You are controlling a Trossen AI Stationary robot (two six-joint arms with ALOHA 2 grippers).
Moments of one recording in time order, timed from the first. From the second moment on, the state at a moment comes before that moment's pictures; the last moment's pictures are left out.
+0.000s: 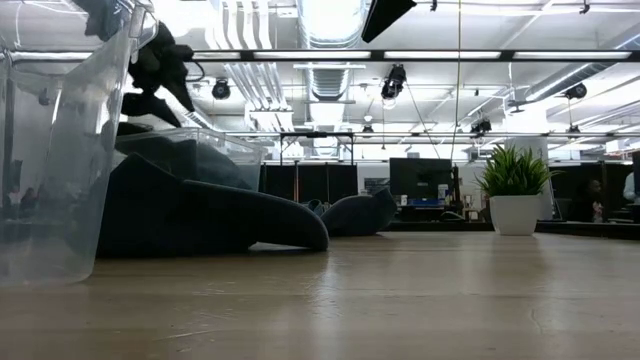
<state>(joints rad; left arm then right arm) 1.16 1.15 1.14 -0.97 0.50 -0.07 0.10 1.69 1.80 -1.12 0.63 -0.21</state>
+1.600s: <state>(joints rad) 0.81 1.44 1.20 -1.26 0.12 -0.03 0.10 1.69 1.79 -1.12 0.63 -0.22</state>
